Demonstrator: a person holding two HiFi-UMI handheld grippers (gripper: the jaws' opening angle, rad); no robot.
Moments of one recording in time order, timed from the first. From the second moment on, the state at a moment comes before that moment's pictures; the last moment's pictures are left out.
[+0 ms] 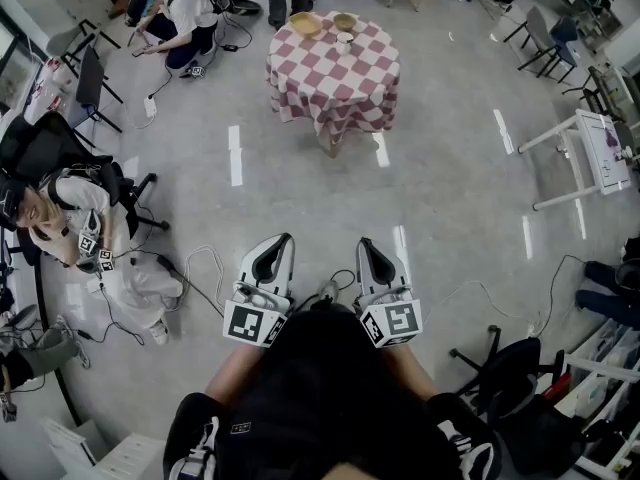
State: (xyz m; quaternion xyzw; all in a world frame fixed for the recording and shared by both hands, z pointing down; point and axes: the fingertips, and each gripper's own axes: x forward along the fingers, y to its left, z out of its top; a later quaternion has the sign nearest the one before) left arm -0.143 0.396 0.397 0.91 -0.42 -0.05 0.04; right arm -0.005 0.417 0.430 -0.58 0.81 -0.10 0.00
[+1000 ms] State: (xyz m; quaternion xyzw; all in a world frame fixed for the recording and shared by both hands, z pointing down) left arm -0.064 0.243 0.421 0.91 -0.40 -0.05 0.06; right arm 0.054 0.262 0.460 -0.57 0.81 -0.10 -0.02
